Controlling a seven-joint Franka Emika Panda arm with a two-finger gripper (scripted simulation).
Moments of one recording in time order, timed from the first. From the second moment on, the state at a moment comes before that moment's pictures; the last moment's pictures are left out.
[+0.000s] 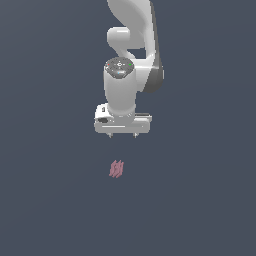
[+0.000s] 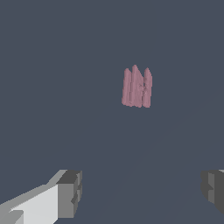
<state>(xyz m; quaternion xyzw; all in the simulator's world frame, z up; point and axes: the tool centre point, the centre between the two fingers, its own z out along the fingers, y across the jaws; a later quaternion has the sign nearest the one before) -0.004 -0.021 0.172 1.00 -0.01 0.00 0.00</state>
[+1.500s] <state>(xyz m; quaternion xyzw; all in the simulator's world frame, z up) 0.043 -0.025 0.148 1.00 -0.02 0.00 0.00</state>
